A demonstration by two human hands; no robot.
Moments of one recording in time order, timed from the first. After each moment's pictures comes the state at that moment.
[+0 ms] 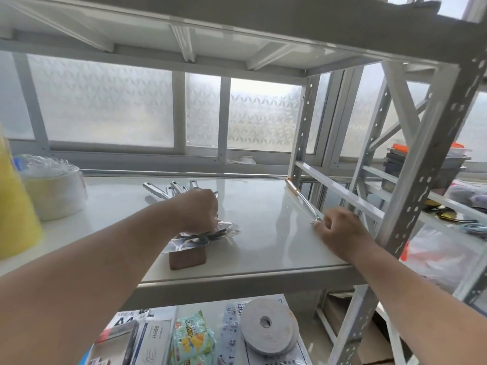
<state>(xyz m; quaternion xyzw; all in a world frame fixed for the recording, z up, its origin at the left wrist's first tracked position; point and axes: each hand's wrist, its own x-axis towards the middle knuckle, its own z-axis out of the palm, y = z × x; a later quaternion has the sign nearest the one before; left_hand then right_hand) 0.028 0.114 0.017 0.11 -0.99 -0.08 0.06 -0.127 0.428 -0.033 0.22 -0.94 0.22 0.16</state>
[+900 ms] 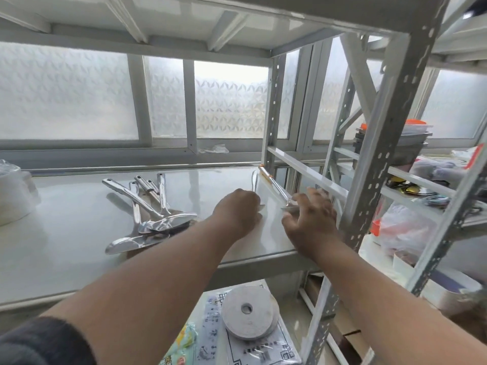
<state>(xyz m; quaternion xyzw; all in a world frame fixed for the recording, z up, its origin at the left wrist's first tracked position) -0.065 0.242 -0.027 0.03 -0.98 -0.12 0.15 -0.105 0.427 -0.053 0.18 -0.93 0.23 0.20</state>
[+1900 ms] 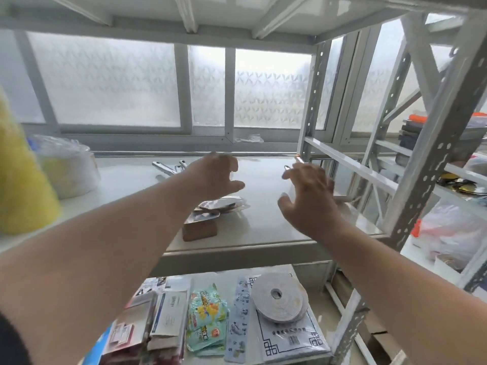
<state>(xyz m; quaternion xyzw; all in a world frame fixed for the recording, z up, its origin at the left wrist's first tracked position) 0.007 0.115 0.018 0.08 -0.98 -0.06 0.15 -0.064 0.351 -0.032 0.33 -0.86 0.25 0.28</state>
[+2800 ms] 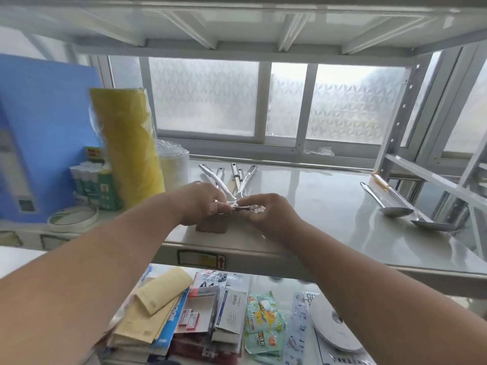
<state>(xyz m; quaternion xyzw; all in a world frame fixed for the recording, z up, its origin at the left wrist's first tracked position) 0.175 -0.012 0.007 0.19 -0.97 -0.13 0.03 0.029 0.156 -0.046 0.48 -0.76 0.43 -0.05</state>
